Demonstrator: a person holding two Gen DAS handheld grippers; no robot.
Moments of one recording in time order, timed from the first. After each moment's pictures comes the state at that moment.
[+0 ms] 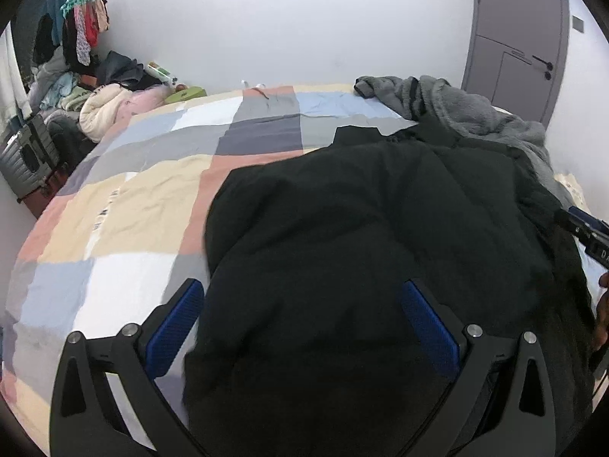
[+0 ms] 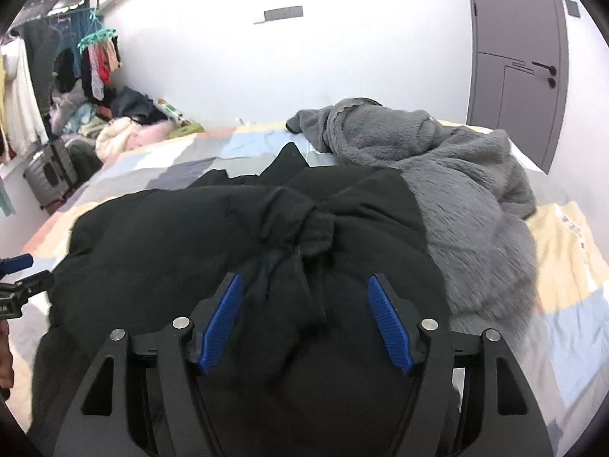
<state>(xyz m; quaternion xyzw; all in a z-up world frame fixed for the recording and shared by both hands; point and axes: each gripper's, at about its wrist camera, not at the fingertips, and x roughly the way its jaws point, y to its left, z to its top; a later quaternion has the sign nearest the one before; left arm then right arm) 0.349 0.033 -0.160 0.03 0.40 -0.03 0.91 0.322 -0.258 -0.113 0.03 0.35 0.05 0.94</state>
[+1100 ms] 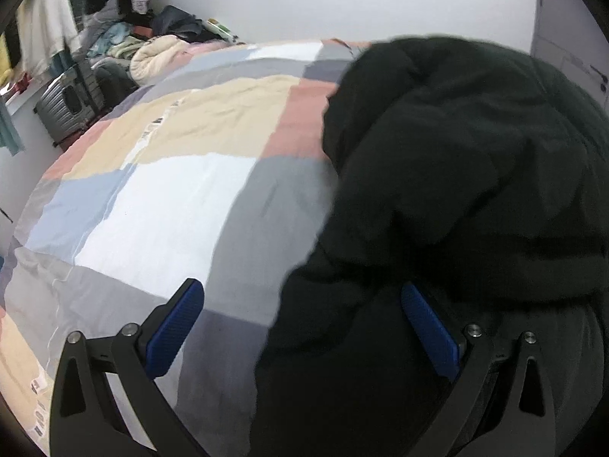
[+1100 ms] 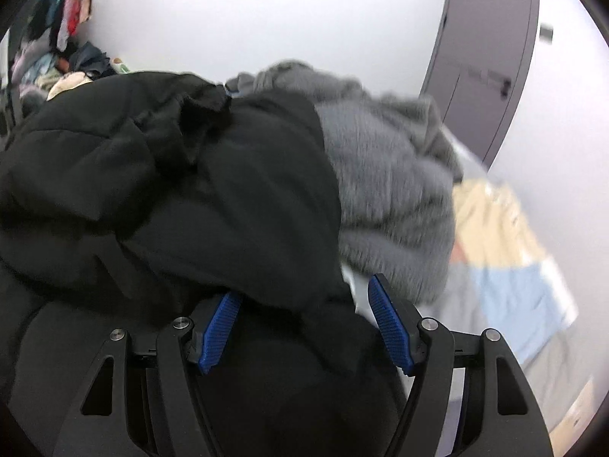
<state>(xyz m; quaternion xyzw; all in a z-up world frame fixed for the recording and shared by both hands) 0.347 0.123 -0.266 -0.01 0.43 0.08 0.90 0.282 -0.293 -0.179 -0.08 0.35 -0.07 0.93</state>
